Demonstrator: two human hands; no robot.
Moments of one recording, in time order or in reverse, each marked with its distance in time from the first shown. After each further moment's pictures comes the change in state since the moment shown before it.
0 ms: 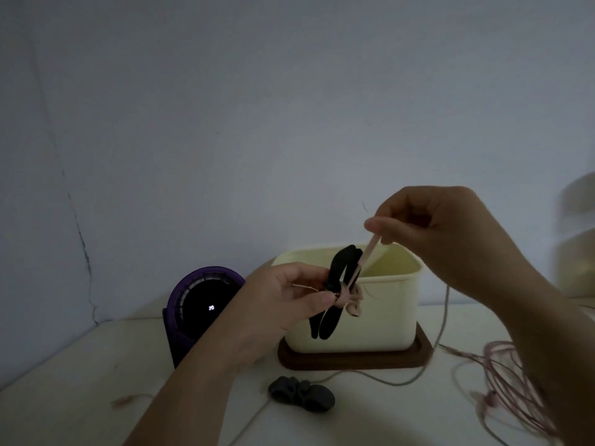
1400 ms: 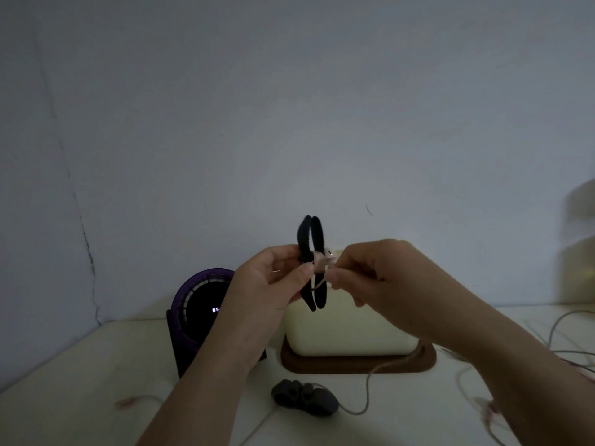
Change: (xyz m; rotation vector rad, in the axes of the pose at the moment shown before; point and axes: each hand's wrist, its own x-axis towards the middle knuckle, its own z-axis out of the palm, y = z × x) left_hand 0.009 -0.006 0.000 -0.177 0.341 0.078; right_hand -0.013 -0.014 0.037 -0.093 -0.343 0.091
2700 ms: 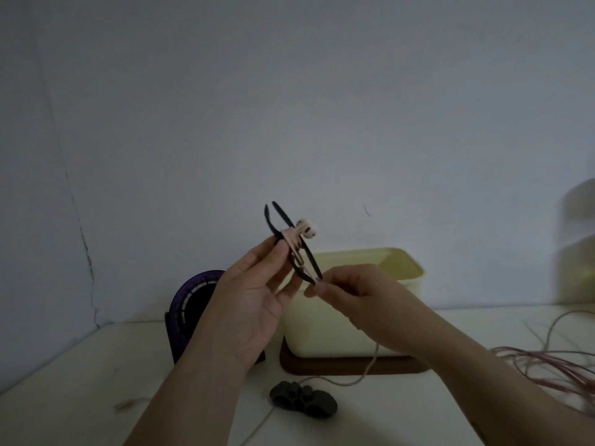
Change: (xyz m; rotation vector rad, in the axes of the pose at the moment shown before) left_hand 0.001 0.010 -0.001 -0.600 0.008 -0.147; right_hand 0.006 0.024 0.033 0.310 -0.083 0.063
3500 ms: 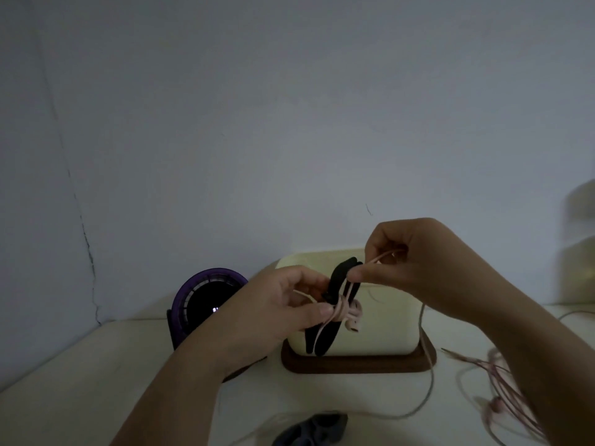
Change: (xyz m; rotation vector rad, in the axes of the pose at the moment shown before) left_hand -0.009 0.007 -0.010 0.939 -0.344 -0.075; right_hand -0.011 -0.022 -0.051 -0.240 0.173 -0.154
